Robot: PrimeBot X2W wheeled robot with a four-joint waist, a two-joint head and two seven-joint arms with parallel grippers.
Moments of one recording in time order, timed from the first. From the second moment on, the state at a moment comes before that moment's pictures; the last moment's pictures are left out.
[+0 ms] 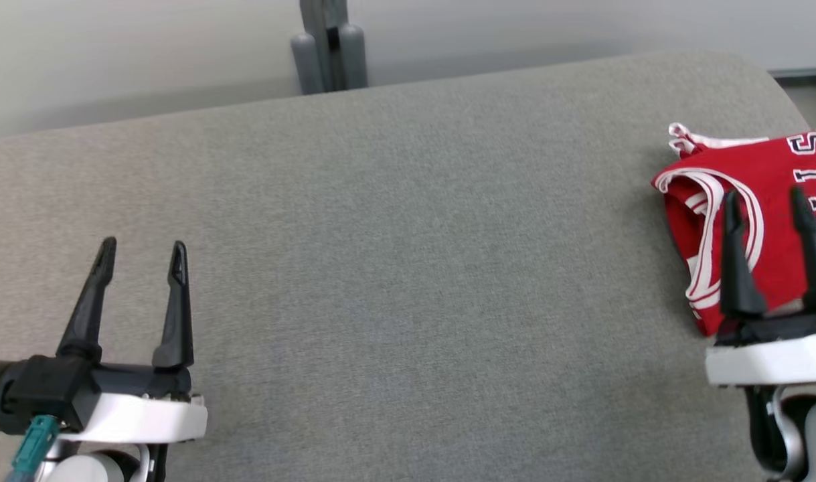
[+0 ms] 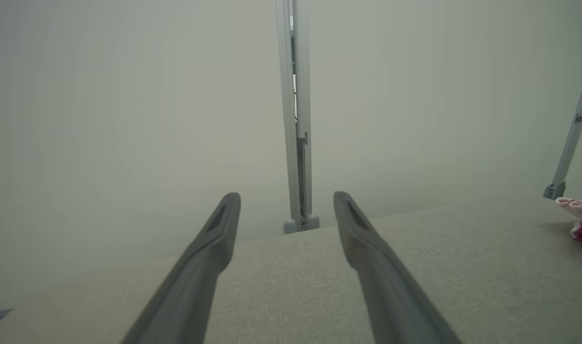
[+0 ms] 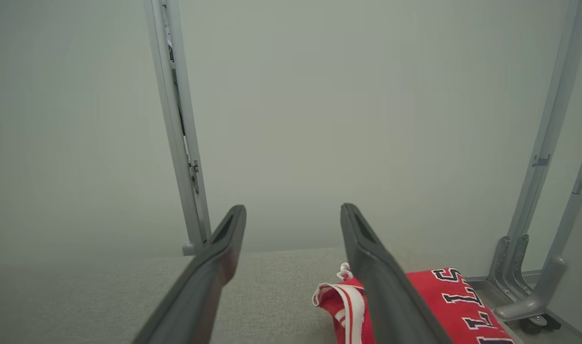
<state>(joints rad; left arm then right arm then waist) -0.05 0.30 -0.13 -0.12 -0.28 0.12 -0.21 -0.17 -0.06 -0.09 -0.06 0.16 0.13 -0.16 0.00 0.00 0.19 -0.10</state>
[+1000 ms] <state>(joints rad) 0.12 0.28 -0.16 -0.08 -0.32 0.16 -0.16 0.10 -0.05 -0.05 -0.11 0.18 0.13 -0.06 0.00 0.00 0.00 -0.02</state>
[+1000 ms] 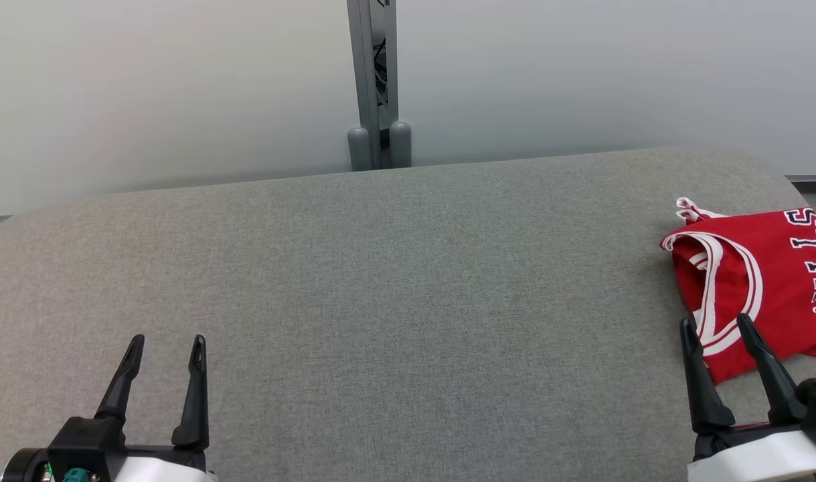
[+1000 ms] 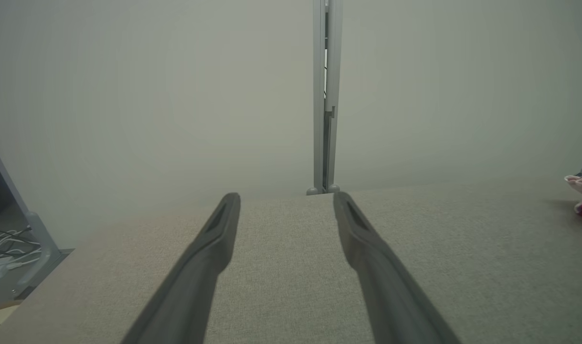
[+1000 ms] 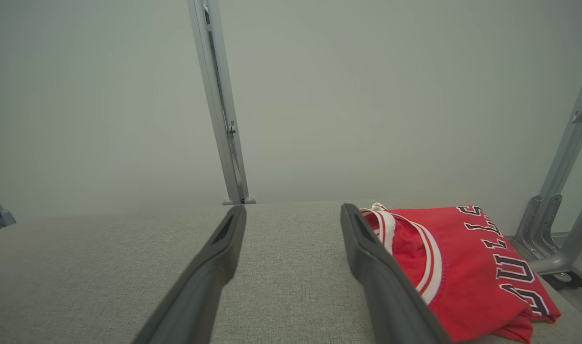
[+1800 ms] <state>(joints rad) 0.12 0.29 -0.18 -0.08 -0.32 0.18 -0.15 0.11 -0.05 -0.06 -0.12 0.19 0.13 -0.05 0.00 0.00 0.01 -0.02</state>
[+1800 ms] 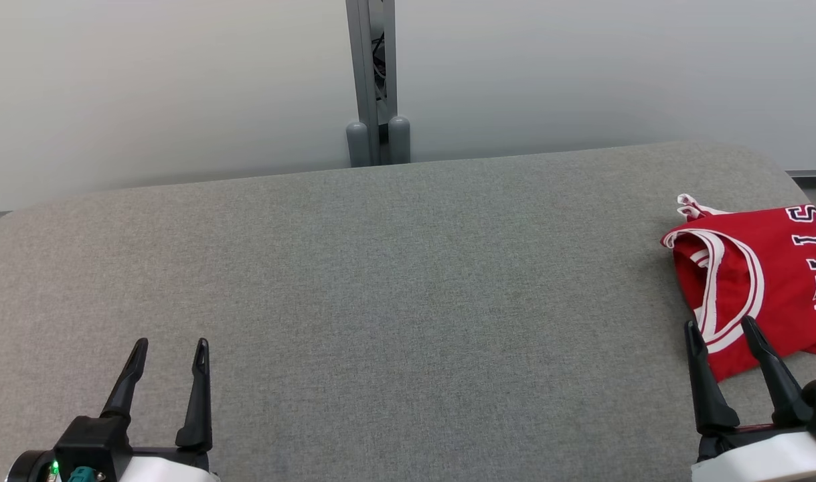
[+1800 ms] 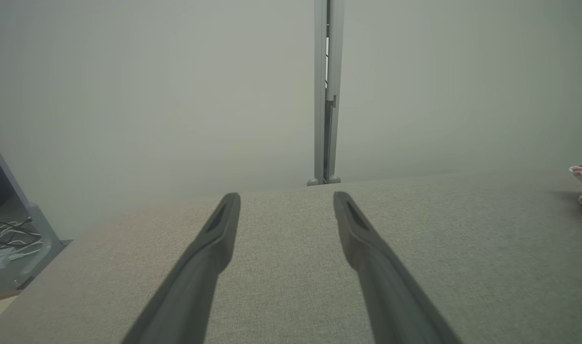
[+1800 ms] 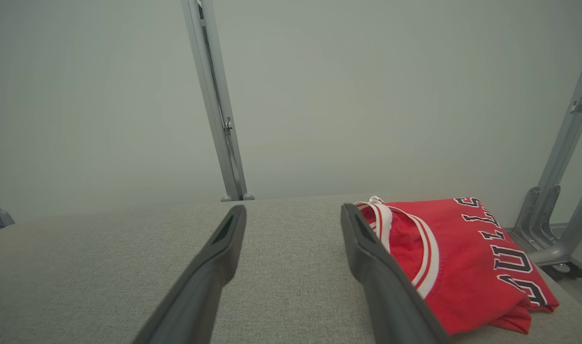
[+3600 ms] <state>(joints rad) 0.09 0.17 -0.22 0.03 -0.89 0.05 -0.20 -0.01 -0.09 -0.29 0.13 0.82 0.13 0.26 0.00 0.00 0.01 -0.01</state>
